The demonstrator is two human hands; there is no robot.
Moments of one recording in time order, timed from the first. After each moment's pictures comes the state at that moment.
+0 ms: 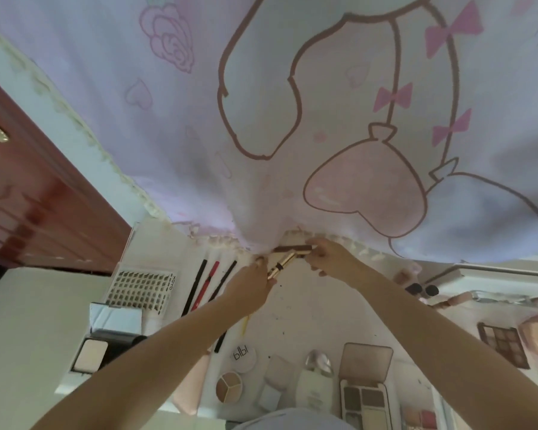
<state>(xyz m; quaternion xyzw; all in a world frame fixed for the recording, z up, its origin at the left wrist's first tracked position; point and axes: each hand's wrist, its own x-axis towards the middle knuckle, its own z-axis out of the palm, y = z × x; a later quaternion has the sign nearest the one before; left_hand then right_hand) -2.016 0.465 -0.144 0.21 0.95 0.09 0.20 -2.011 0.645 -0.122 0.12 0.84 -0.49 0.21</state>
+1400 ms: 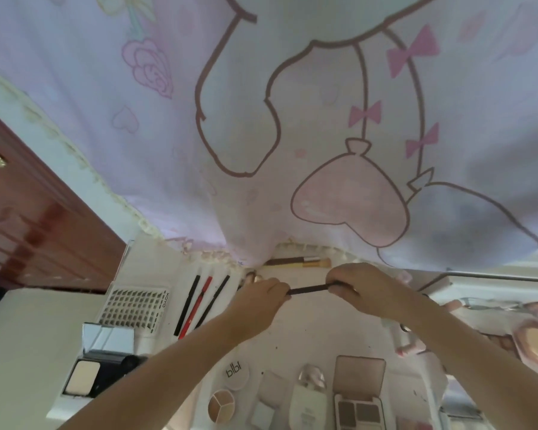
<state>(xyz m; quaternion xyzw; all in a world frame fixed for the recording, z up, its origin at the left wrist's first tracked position) -1.998 0.480 -0.120 0.42 0.90 0.11 -0.02 -1.964 0.689 -0.066 -0.16 0.96 -0.19 0.16</state>
